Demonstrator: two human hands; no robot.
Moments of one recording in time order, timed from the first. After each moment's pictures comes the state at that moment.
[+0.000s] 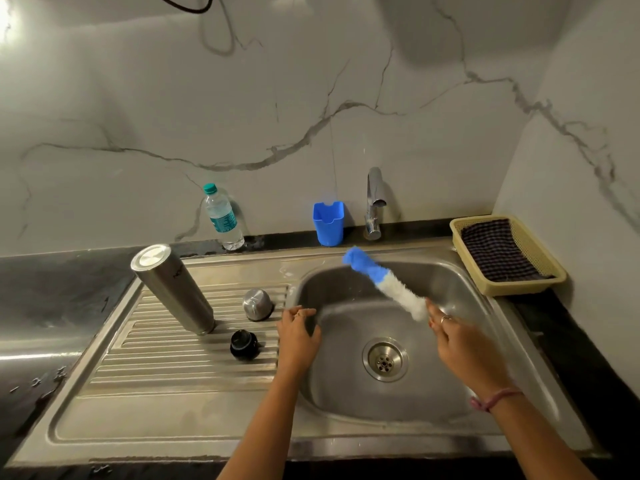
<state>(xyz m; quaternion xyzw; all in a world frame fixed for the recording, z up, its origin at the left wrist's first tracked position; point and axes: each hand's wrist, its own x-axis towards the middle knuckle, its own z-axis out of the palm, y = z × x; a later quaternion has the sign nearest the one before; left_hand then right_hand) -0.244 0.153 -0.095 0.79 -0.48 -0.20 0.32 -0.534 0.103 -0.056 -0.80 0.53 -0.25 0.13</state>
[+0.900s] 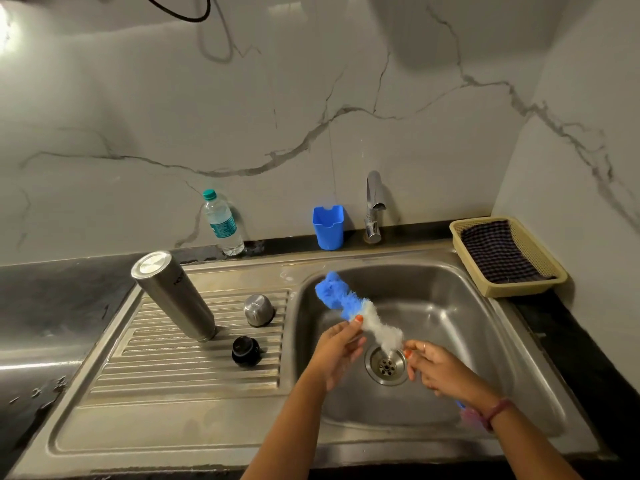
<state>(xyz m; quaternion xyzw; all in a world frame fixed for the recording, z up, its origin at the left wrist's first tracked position) -0.297 0.147 -0.080 0.53 -0.18 -0.65 0.52 -0.509 0.121 -0.063 -0.62 0.47 -0.16 0.61</state>
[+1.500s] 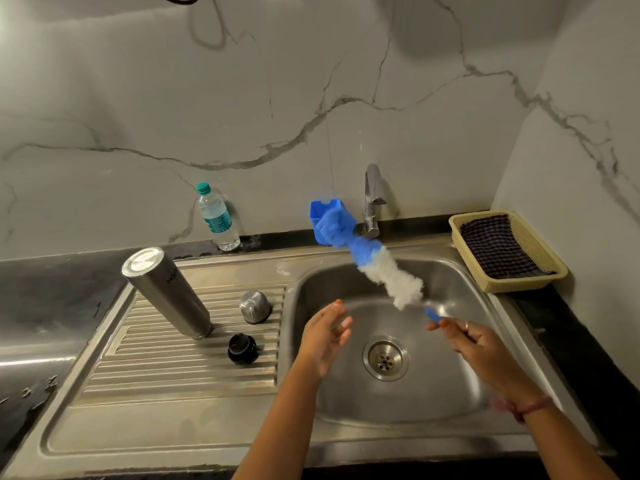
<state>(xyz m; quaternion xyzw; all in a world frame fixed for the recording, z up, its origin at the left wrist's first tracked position) -0.282 0.136 -0.072 0.51 -0.09 -0.62 0.59 -0.551 0.115 -0.039 -0.69 0.48 -0.33 0.44</state>
